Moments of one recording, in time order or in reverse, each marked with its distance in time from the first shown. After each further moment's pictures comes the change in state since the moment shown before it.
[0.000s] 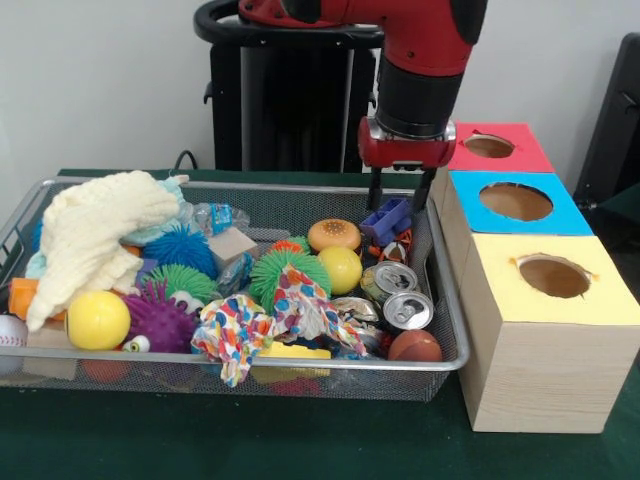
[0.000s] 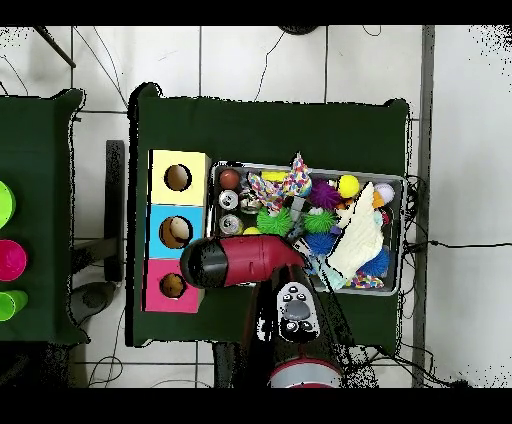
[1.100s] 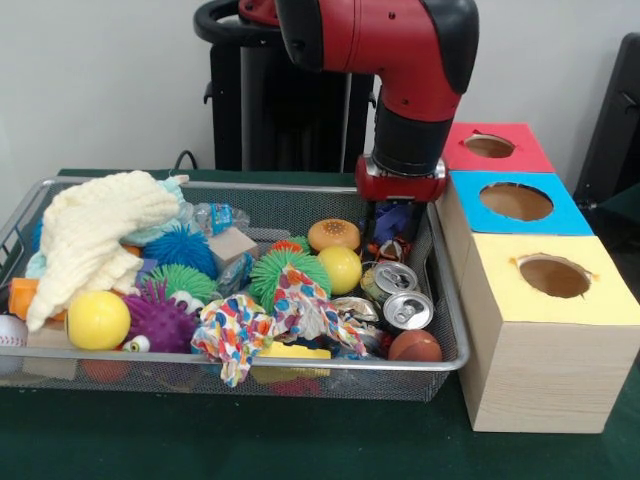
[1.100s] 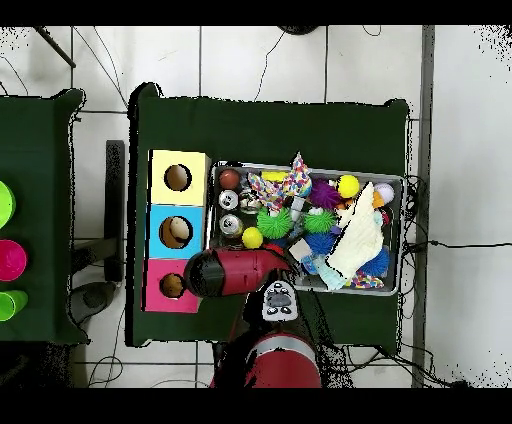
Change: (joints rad) arm 0.070 0.156 -0.091 0.006 0.048 -0.198 0.000
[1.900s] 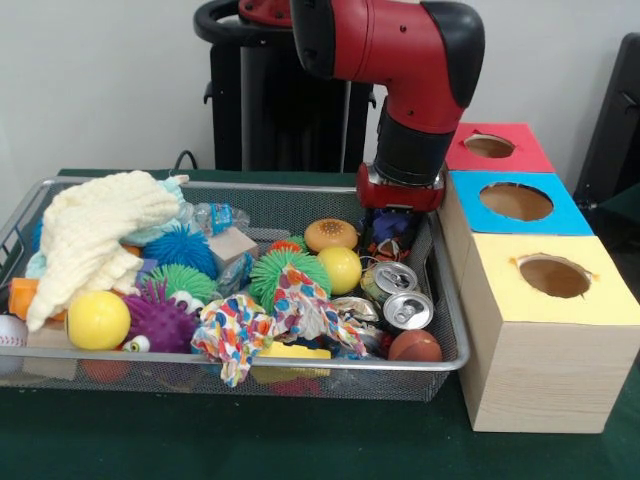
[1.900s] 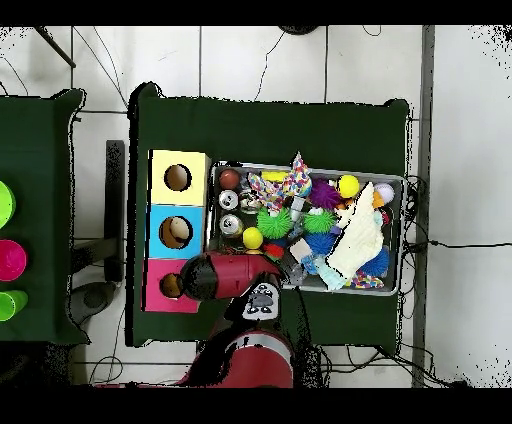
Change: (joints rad) arm 0.078 0.056 -0.076 -0.014 0.063 -0.058 0.000
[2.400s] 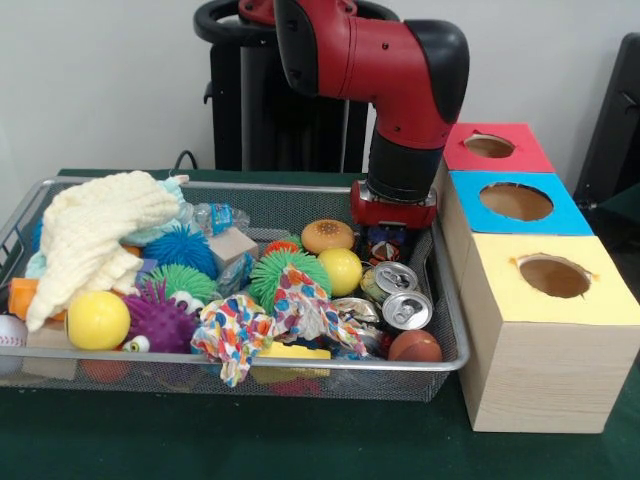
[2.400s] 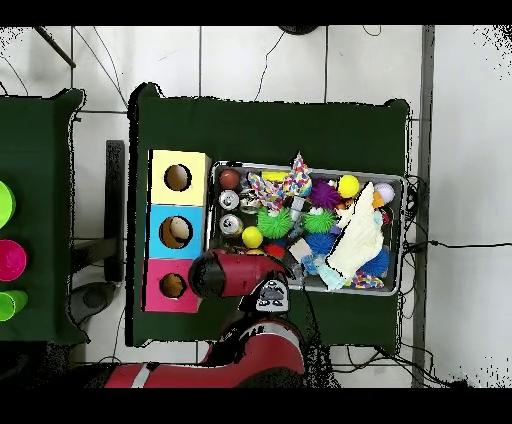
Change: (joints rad) arm -0.036 0.042 0.017 -0.003 0.019 -0.093 0.000
